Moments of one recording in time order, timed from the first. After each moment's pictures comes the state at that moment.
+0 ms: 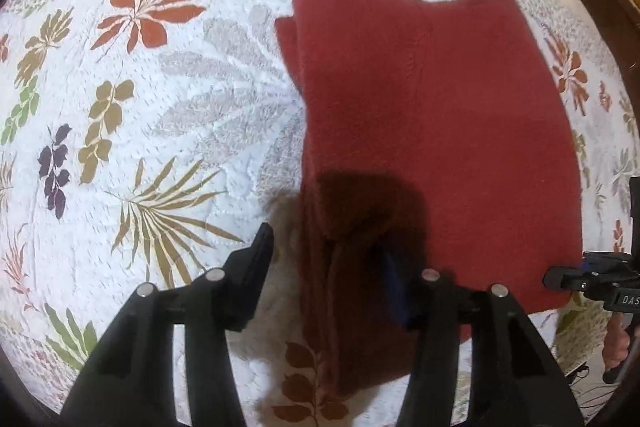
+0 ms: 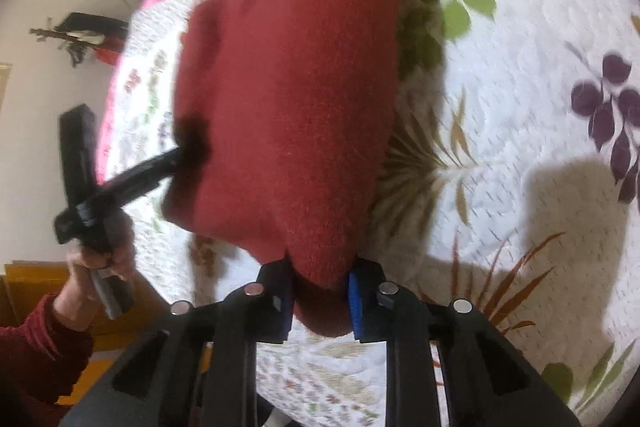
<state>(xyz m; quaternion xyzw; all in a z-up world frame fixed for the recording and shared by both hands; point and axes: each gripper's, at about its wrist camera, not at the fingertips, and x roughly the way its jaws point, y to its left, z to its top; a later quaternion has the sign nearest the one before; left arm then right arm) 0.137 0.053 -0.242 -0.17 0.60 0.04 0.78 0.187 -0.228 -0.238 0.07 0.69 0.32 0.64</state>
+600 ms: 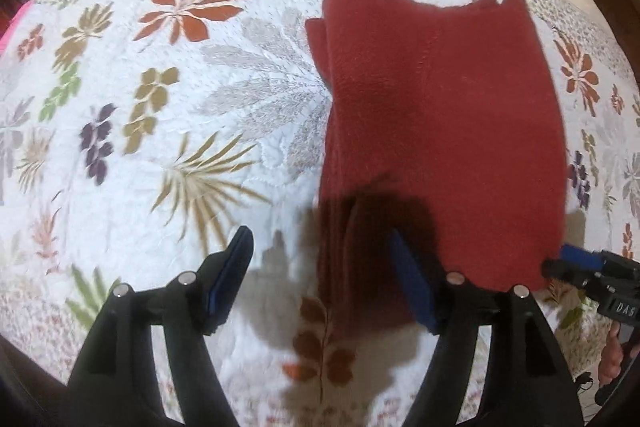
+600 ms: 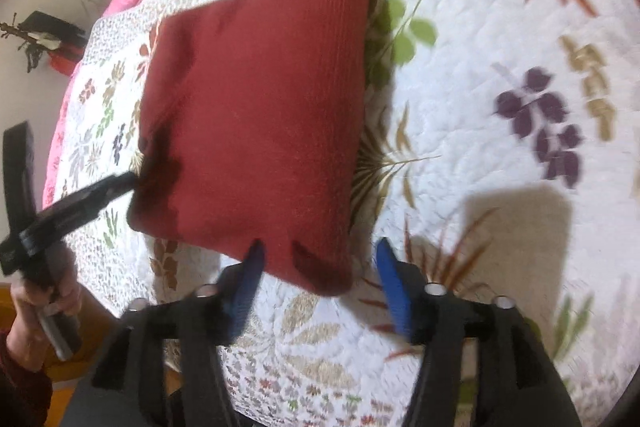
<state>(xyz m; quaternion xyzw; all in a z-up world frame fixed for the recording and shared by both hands) 0.103 0.052 -0.190 -0.16 0.60 0.09 0.78 0.160 -0.227 -0.190 0.00 0.65 0.23 0.72</state>
